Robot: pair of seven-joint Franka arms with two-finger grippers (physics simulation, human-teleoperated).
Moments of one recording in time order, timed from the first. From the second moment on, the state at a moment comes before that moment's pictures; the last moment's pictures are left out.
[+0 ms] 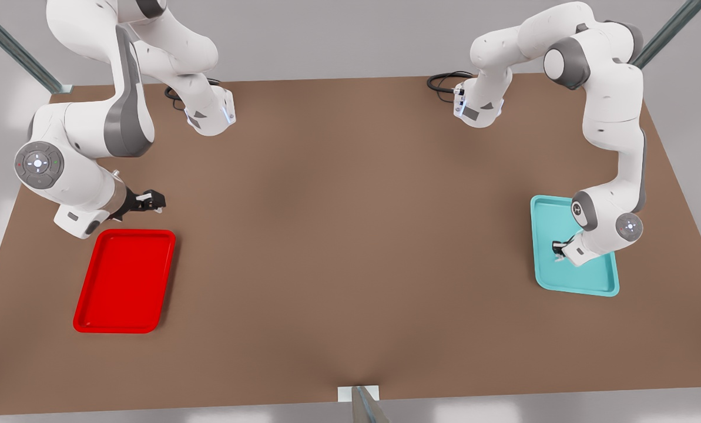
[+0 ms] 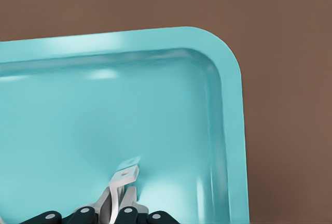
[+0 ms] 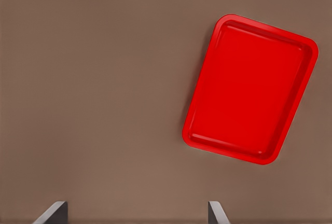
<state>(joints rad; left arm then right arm) 0.24 0.63 0.04 -1.88 0.04 2.44 0.48 0.06 0.15 0.03 -1.54 -0.07 1.51 -0.13</state>
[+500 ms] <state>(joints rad) 0.16 0.47 0.04 -1.88 0.04 2.29 0.42 0.06 0.15 0.03 -1.53 -0.07 1.51 -0.13</state>
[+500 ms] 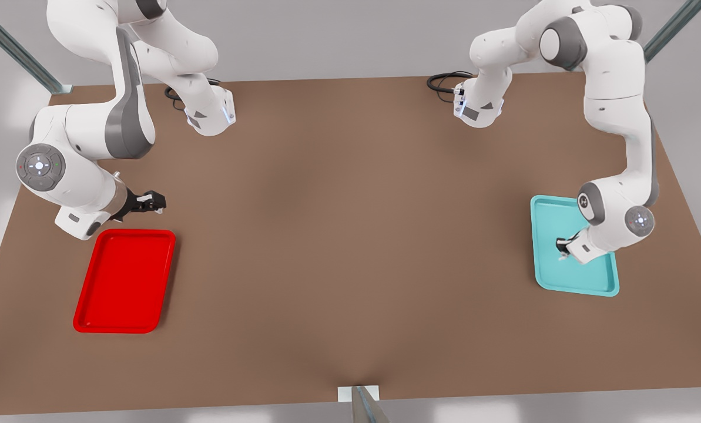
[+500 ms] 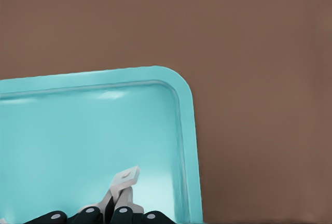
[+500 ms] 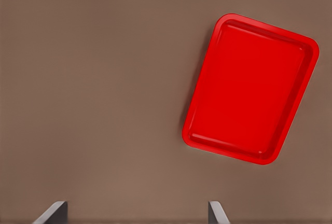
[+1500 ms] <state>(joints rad) -0.50 0.95 -0.28 -0.92 0.01 1.98 -1.65 0.41 0.52 0.04 -1.45 0.18 1.78 -0.13</state>
